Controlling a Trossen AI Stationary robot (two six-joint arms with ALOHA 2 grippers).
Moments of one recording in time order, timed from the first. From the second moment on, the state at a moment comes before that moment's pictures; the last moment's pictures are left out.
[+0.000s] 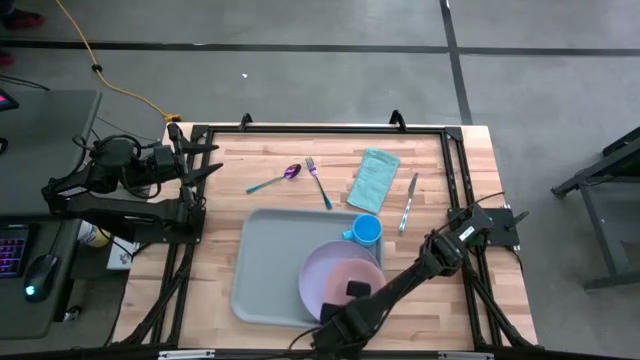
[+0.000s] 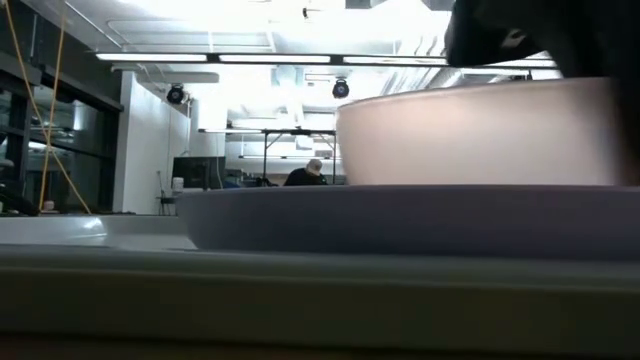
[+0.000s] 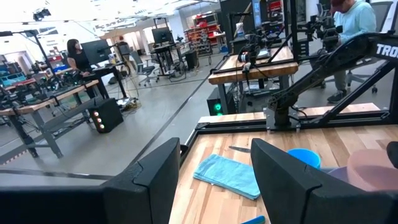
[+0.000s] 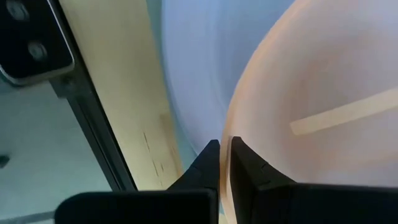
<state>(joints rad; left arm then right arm) 0.03 0.39 0.89 -0.49 -0.28 0.23 0.63 2.54 2.31 -1.39 -0.10 0.84</state>
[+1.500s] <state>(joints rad) 0.03 0.39 0.89 -0.50 -0.28 0.23 0.66 2.43 2.30 -1.42 -0.04 0.84</state>
